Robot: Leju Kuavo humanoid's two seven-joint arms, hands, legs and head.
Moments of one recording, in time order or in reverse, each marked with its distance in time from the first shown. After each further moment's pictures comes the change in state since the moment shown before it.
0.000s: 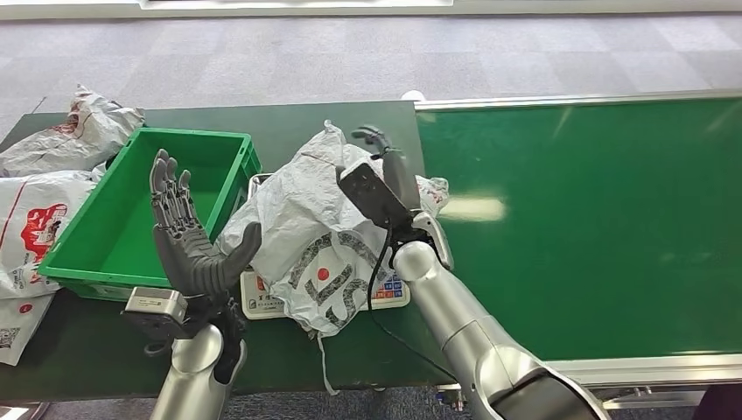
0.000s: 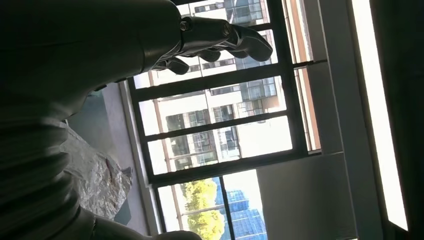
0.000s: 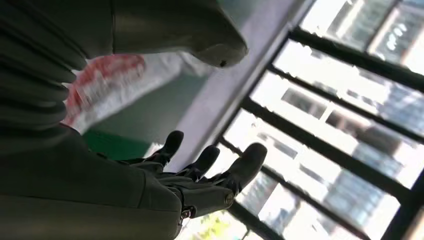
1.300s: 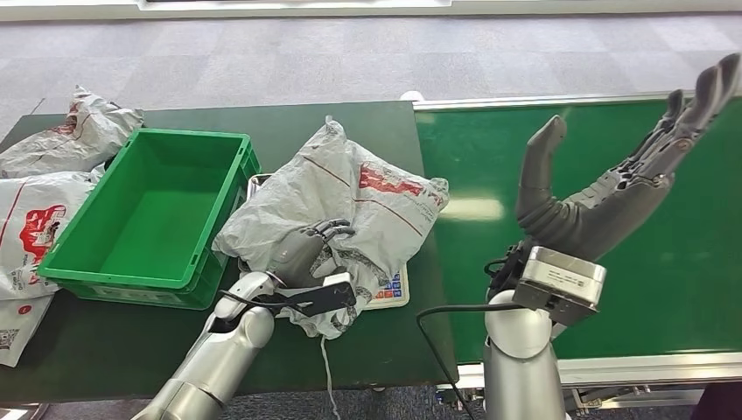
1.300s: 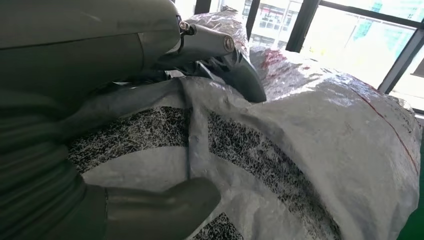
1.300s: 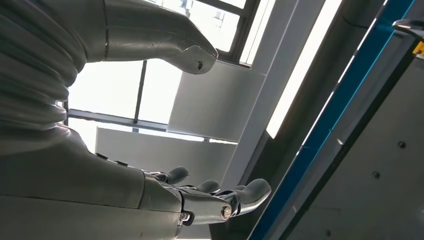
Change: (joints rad) left arm -0.261 0.053 -0.098 0.597 -0.841 -0.246 0.321; right arm 0.365 0.004 -0.150 -1.028 0.213 -0.222 -0.105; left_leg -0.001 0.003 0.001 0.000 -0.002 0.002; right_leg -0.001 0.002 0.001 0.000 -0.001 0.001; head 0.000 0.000
